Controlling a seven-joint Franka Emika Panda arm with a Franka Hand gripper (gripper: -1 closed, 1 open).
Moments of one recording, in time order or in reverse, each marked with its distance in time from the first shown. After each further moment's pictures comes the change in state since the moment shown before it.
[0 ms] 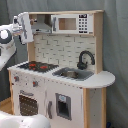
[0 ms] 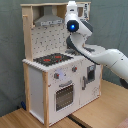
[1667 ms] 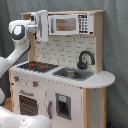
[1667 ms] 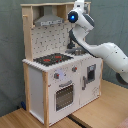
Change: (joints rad) arm -0.103 0.038 -0.023 -0.070 -0.016 -0.137 0.021
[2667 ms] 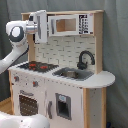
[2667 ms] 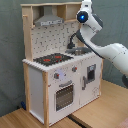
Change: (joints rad) arm 0.141 -0.026 -0.031 -0.215 -0.010 0.131 -0.061
